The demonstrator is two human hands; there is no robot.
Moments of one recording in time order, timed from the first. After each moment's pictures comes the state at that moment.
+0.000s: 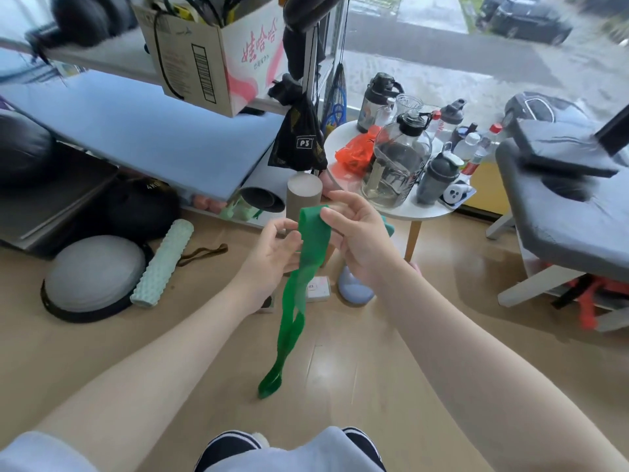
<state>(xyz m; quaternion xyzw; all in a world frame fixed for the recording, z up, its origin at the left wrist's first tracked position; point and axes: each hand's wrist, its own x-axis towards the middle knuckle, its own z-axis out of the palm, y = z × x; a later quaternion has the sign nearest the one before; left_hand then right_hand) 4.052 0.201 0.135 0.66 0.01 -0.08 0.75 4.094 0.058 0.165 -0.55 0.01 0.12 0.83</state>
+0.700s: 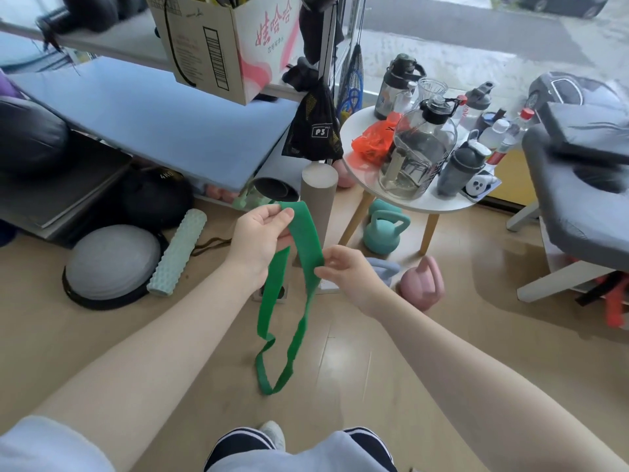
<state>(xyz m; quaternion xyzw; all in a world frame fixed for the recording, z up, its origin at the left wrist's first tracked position) 4.089 0.228 0.135 0.62 0.18 -0.01 0.76 4.087 0.072 0.091 -0.78 -0.06 0.22 0.58</state>
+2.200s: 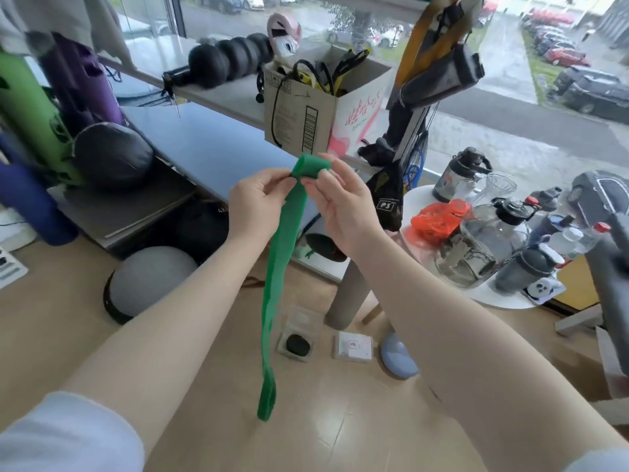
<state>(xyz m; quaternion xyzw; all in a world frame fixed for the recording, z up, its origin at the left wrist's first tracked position) 4.155 0.381 0.210 0.76 0.14 0.29 0.57 4.202 0.263 0.221 -0.49 -0.14 0.17 0.84</state>
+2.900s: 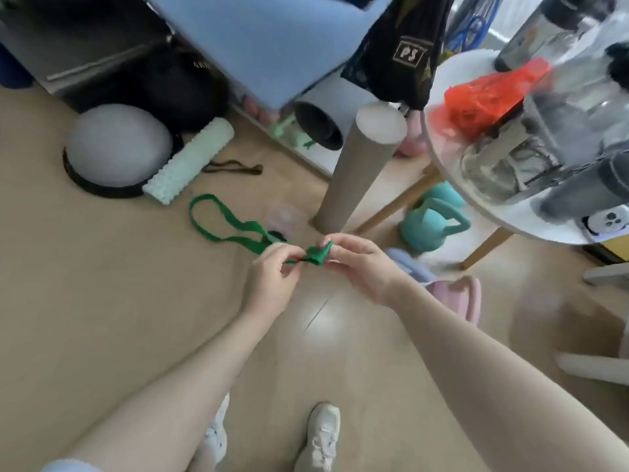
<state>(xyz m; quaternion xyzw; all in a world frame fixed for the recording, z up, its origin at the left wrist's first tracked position) 4.122 0.178 -0.115 0.82 0.21 0.14 0.51 4.224 0.045 -0.085 -0.60 -0.06 0.46 0.66</state>
